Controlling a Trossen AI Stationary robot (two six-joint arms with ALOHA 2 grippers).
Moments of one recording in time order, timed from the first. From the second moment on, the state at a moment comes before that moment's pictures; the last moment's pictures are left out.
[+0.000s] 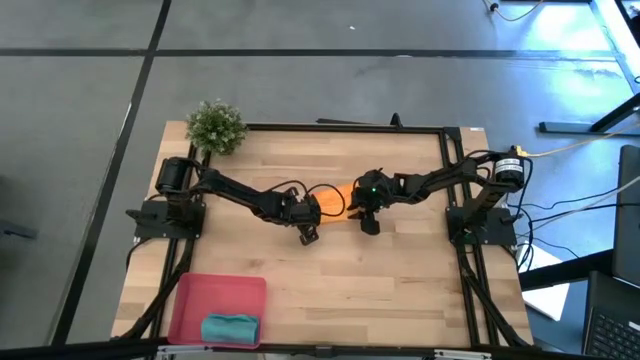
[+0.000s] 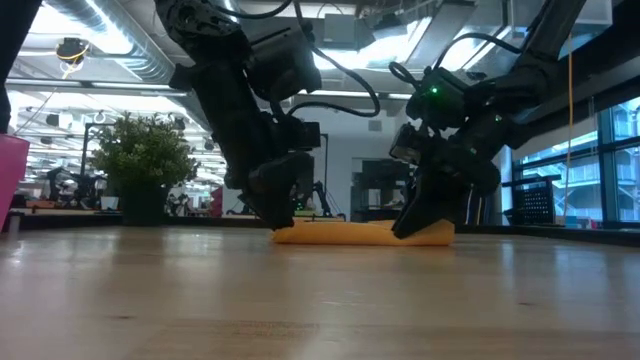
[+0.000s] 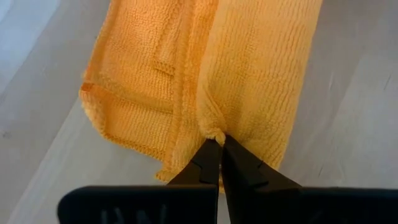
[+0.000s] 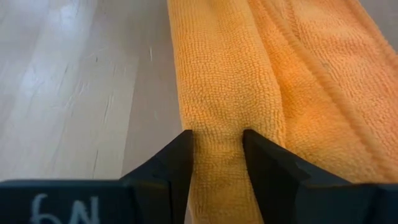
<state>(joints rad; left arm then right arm) -0.06 1.88 1.02 -0.29 -0.31 -0.46 -0.21 1.71 0.60 0.23 -0.26 -0.09</state>
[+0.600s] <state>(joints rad) -0.06 1.82 1.01 -0.38 -0.35 -0.30 -0.21 1.71 0.60 0.24 -0.27 -0.08</state>
